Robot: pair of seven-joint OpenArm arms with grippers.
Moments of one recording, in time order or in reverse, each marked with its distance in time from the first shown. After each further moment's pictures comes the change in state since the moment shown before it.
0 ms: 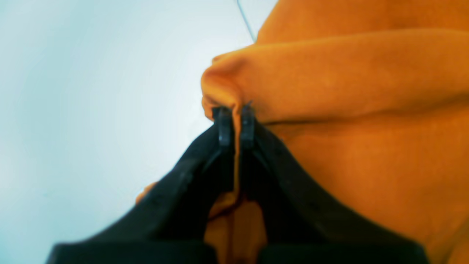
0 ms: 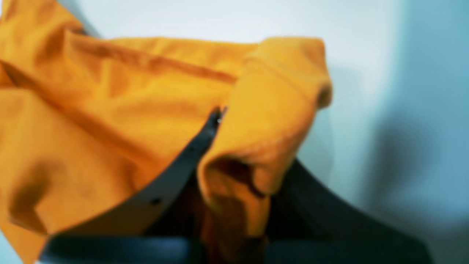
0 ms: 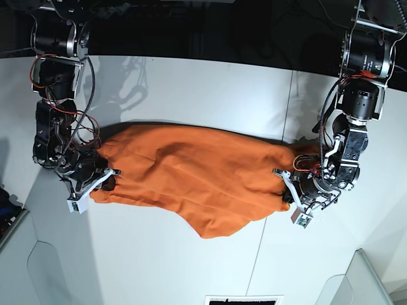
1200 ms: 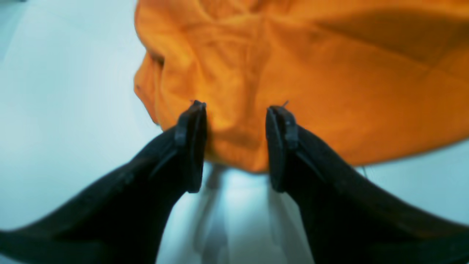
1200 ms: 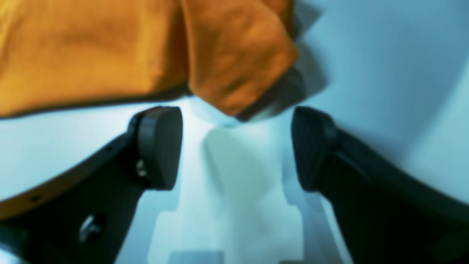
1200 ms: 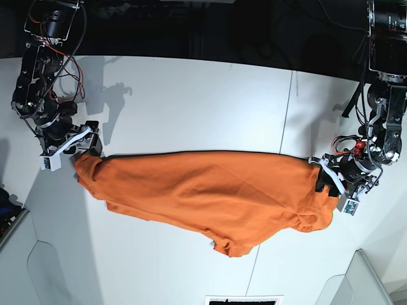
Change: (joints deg) left arm 17.4 -9.2 -12.3 27.0 -10.6 4.1 7.1; right arm -20.8 1.4 7.8 24.7 6.9 -1.9 -2.2
